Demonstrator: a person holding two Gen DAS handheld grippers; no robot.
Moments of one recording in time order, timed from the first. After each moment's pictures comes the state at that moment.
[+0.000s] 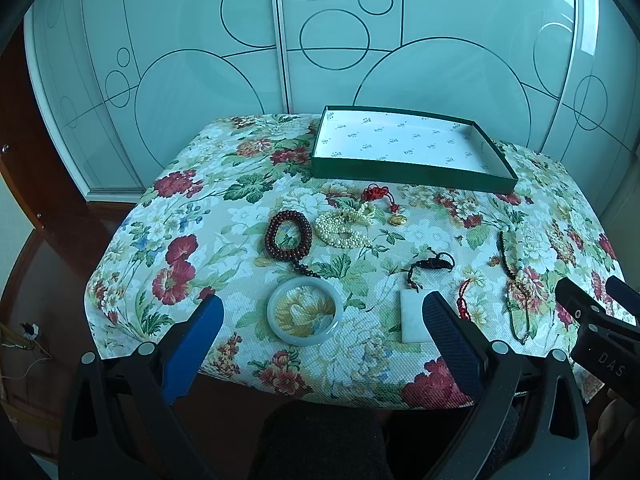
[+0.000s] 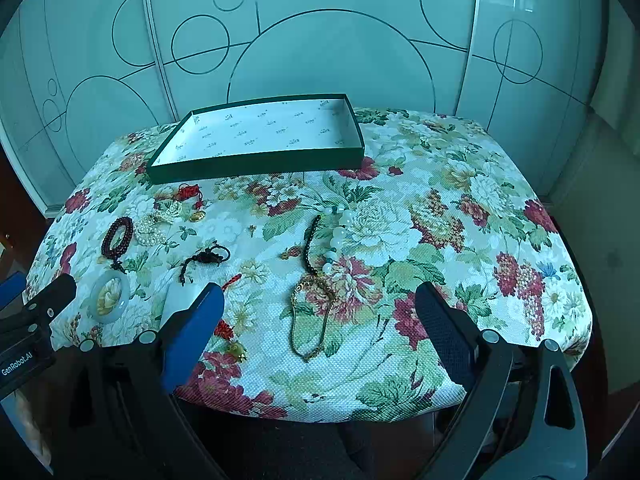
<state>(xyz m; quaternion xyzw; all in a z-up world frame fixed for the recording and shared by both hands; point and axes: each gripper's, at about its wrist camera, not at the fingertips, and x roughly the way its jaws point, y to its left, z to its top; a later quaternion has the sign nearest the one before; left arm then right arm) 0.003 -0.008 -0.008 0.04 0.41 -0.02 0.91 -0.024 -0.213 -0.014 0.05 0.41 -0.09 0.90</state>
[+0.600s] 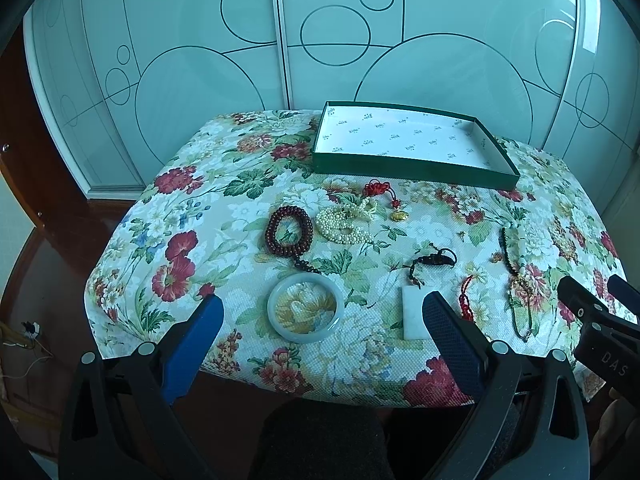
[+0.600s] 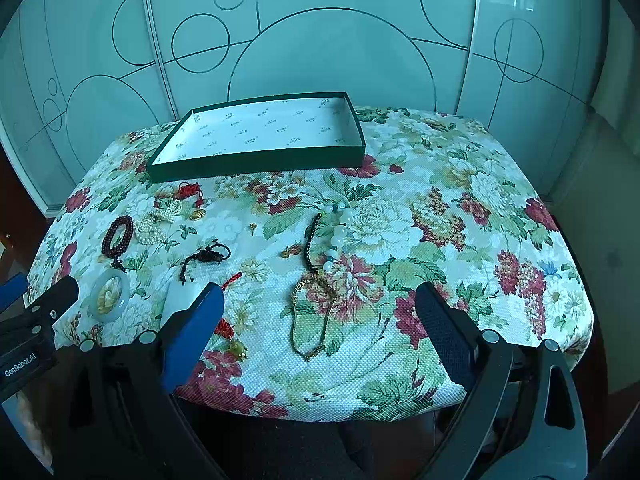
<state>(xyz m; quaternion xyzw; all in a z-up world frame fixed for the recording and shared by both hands) 0.002 -0.009 -0.010 0.04 0.42 -0.02 0.91 -0.024 -0.212 -0.016 0.05 0.41 -0.09 0.90</state>
